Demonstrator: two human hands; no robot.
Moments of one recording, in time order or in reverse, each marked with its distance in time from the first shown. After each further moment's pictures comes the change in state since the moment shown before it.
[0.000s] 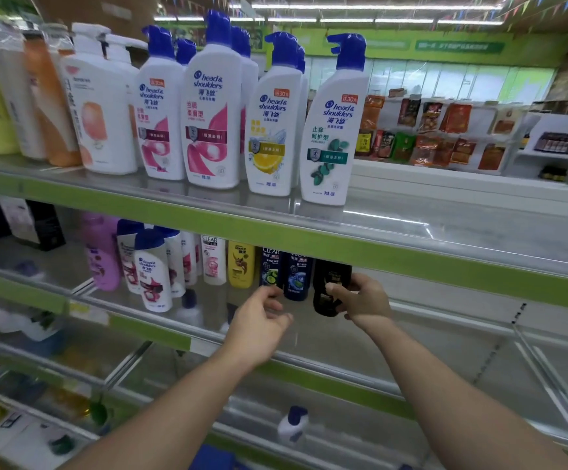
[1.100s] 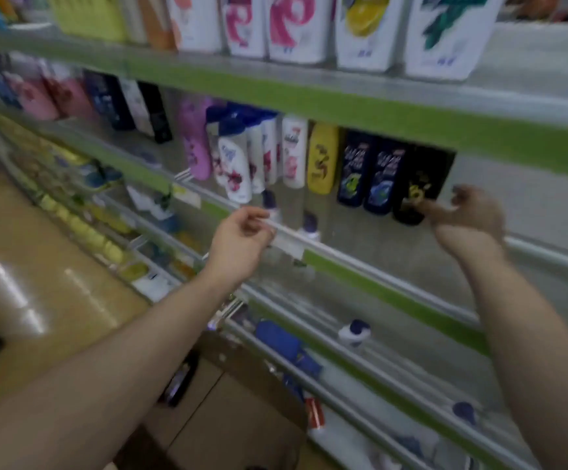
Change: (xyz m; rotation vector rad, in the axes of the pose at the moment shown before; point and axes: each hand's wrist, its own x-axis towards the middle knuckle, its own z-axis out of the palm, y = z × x) left_hand -0.071 -0.052 -0.068 -0.090 0.437 -0.121; right_hand 0.001 0.008 0.003 -0.362 0.123 -0.060
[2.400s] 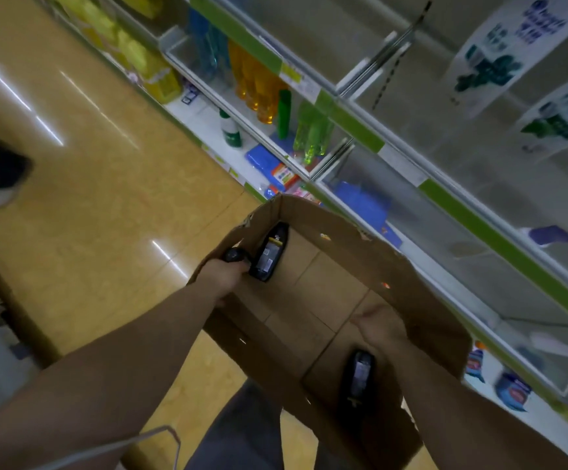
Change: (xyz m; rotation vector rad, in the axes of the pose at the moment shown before) left_hand -0.032 -0.453 -0.234 0.281 -0.204 -1.301; right_hand -0.389 0.086 0.404 -0.533 -1.104 0.565
